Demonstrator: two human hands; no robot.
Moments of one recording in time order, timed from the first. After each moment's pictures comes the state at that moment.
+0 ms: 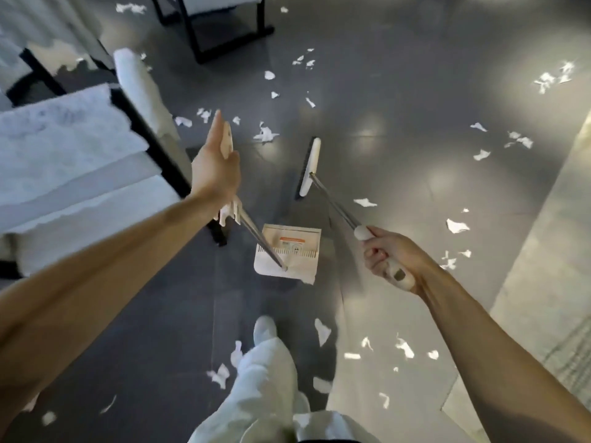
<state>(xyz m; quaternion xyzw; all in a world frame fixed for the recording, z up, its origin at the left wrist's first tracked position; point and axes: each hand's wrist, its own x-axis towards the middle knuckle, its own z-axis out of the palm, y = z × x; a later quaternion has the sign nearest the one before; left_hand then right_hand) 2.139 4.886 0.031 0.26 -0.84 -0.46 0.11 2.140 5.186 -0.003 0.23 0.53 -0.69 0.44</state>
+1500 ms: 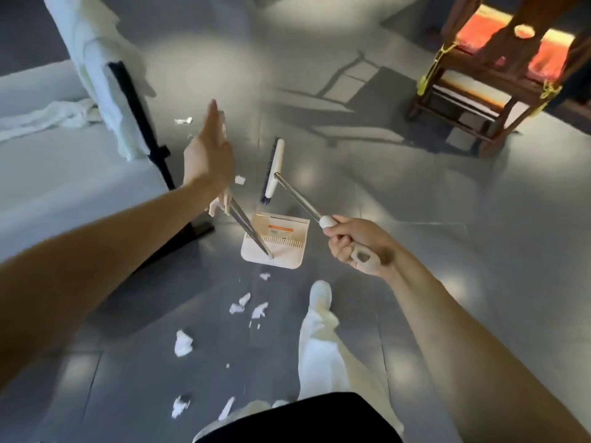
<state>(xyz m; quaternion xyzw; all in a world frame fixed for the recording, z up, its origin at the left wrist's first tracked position) 0.387 4.601 0.054 0.28 -0.84 -0.43 0.15 0.373 4.860 0.036 0.13 0.54 -0.66 0.50</state>
